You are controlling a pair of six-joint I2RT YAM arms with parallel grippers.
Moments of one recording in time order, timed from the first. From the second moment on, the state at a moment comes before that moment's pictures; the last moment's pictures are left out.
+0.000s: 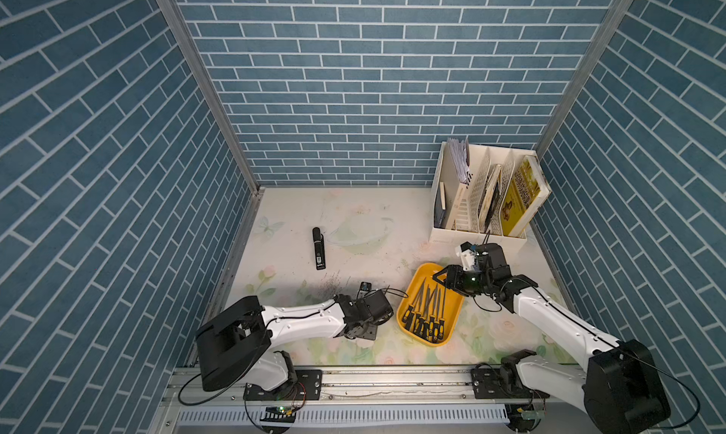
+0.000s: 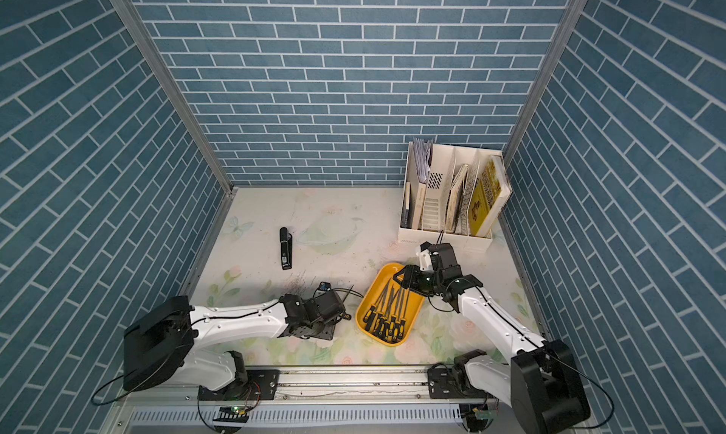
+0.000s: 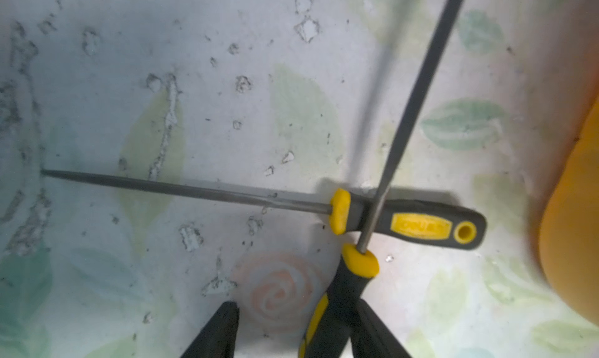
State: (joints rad) left arm -1.08 1.45 0.69 -0.57 -0.19 -0.87; right arm 0.38 1.14 0.60 -0.32 -0.50 0.65
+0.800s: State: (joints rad) left arm -1.09 1.16 0.68 -0.56 -0.08 -0.76; right arm 0.41 1.13 0.58 -0.20 -0.60 0.69
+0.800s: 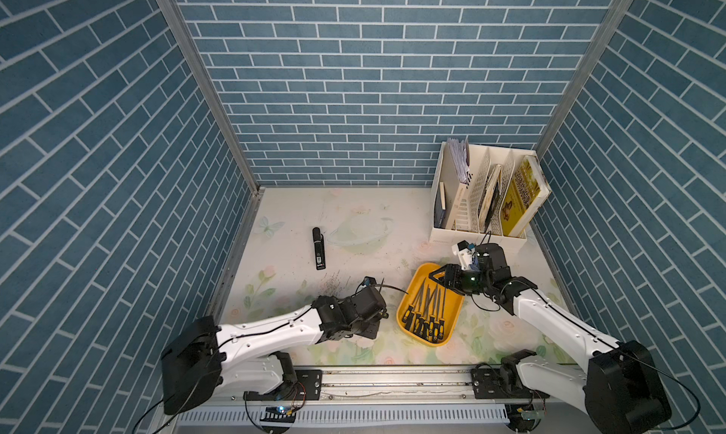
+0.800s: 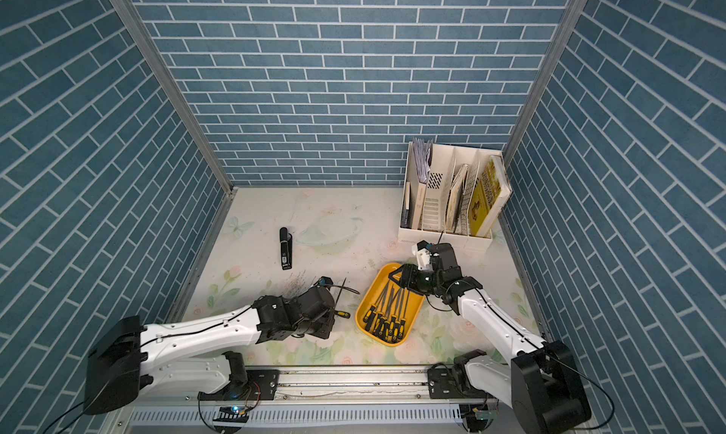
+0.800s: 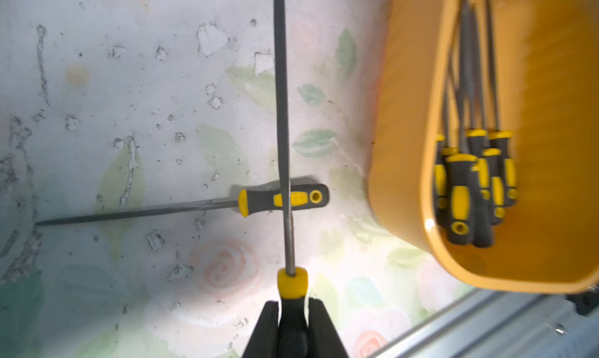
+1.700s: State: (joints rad) left arm -1.10 1.09 0.69 -0.54 0.03 -0.74; right arm 0.81 1.45 0.74 0.05 -0.54 0.87
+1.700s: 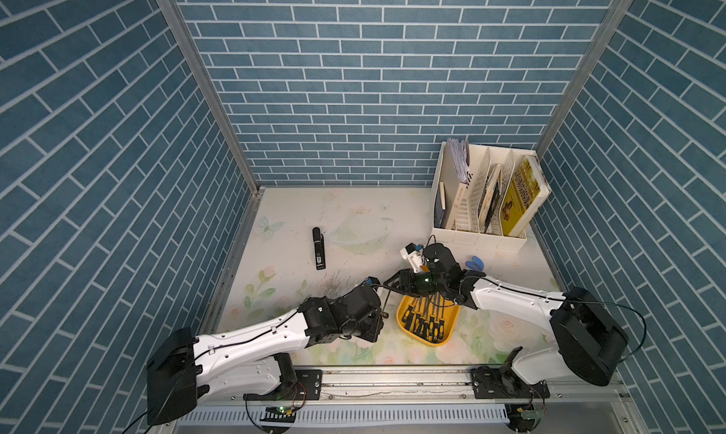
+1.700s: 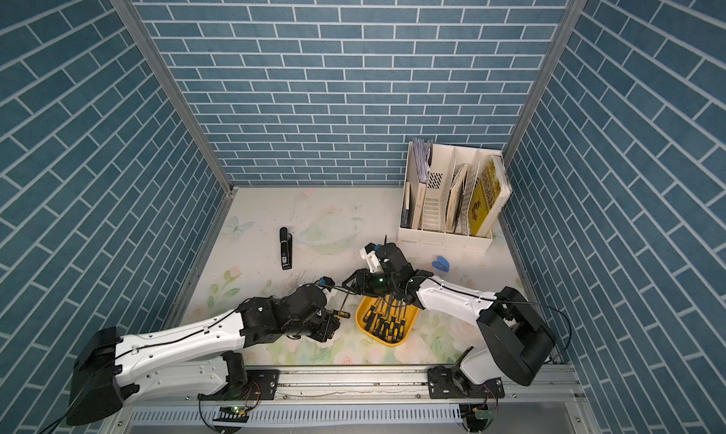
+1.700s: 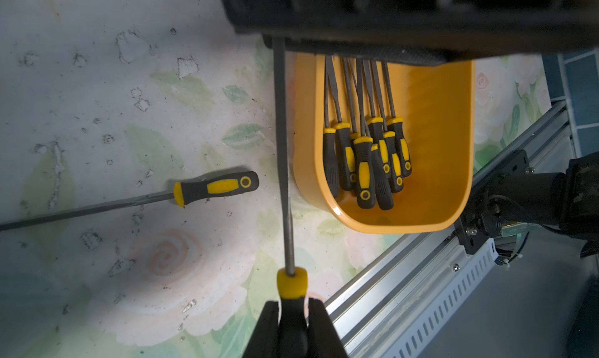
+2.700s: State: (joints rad) left arm -1.11 1.02 0.69 -0.58 -0.07 -0.77; right arm 0.43 1.20 0.63 -0.13 -0.54 0.83
